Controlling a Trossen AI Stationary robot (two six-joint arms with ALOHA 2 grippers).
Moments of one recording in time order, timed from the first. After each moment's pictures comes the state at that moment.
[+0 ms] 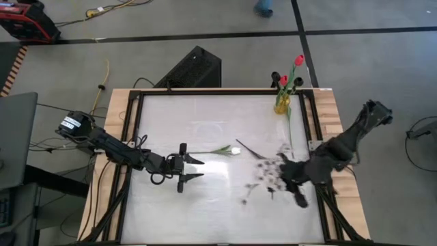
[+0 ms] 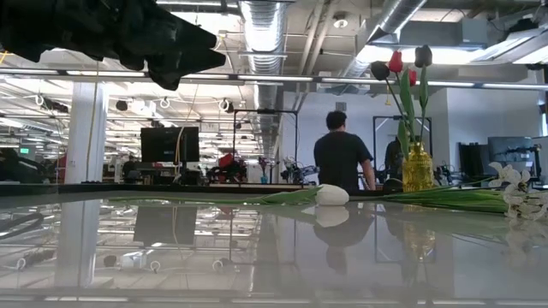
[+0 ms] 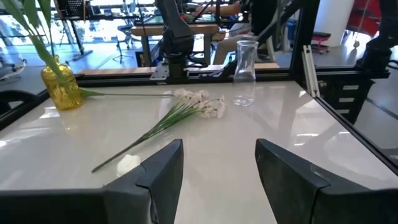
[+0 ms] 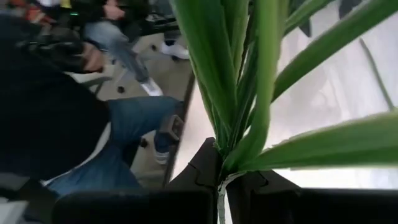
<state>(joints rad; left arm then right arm) -0.37 1.36 0.40 0.87 -0.37 -0.02 0.67 1.08 1.08 -0.52 0.23 0.53</state>
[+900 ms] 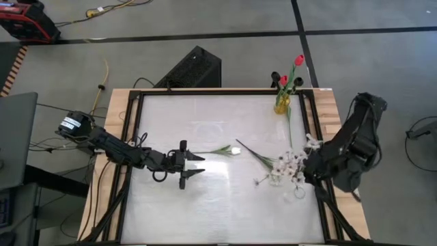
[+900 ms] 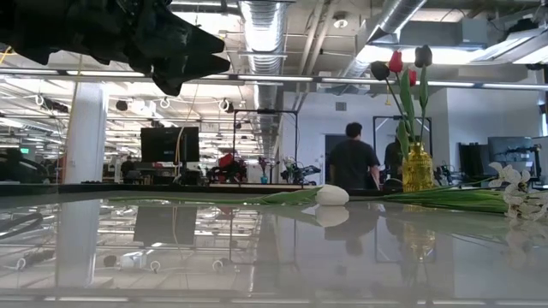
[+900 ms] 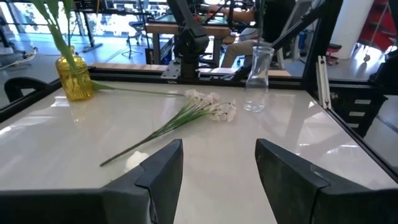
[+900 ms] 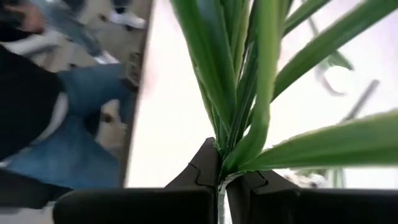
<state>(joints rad) -0.33 1.36 0.40 0.87 -0.37 -0.08 0.99 0.95 1.08 -1.00 0.54 0.90</state>
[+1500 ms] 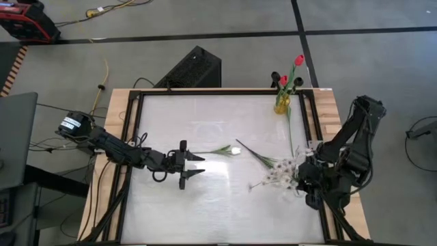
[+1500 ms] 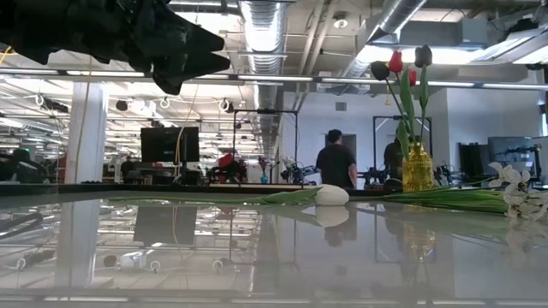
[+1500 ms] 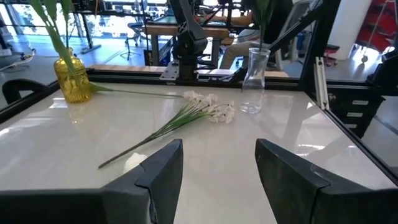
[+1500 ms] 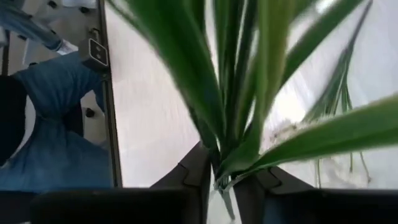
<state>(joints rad) -0.33 1.36 0.40 0.88 -0.37 -0.08 1.02 1.08 1.08 -1.07 0.50 1.23</state>
